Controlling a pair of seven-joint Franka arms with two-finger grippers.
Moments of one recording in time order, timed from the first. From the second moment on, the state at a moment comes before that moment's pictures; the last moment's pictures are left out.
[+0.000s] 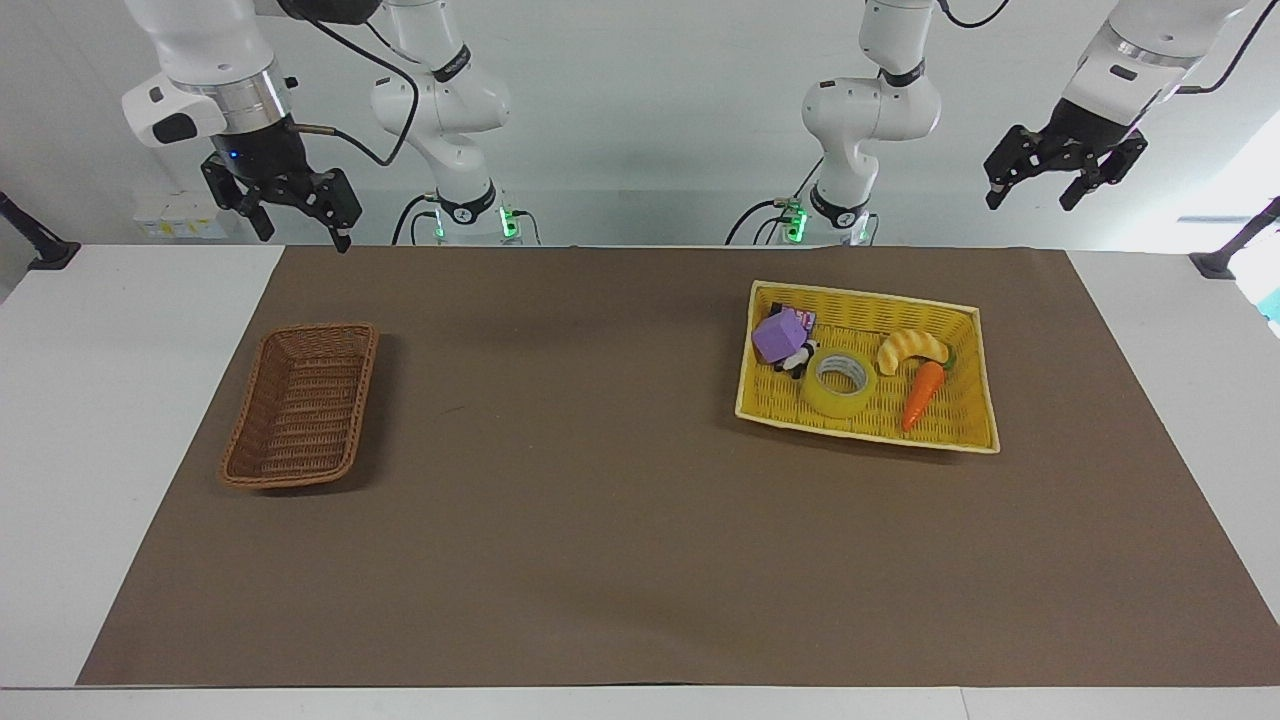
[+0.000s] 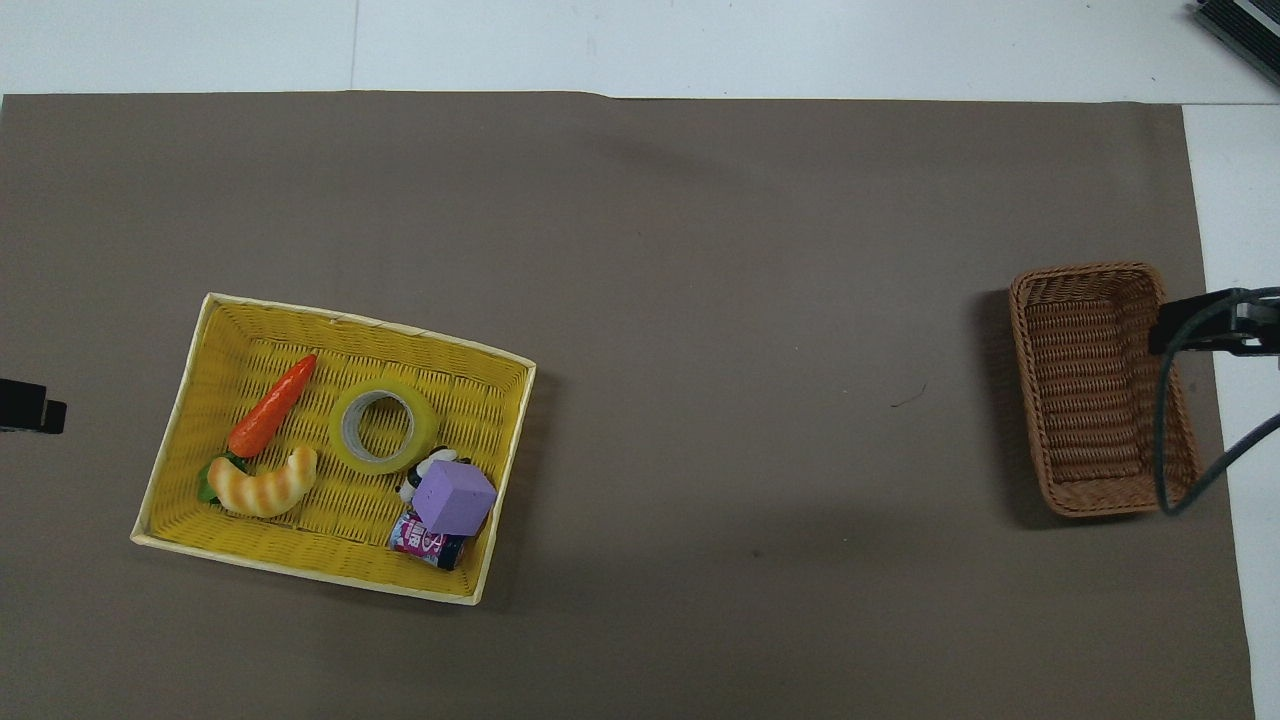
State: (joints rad) left arm -0.11 -0.15 0.09 -1.58 -0.01 1.39 0.04; right arm 0.08 -0.07 -0.10 -1.58 -0.07 1.54 0.15
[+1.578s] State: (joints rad) left arm -0.19 -0.14 0.07 -1.99 -0.01 1.83 -0.10; right arm 0.08 -0.07 -0.11 -1.59 0.00 1.54 0.08
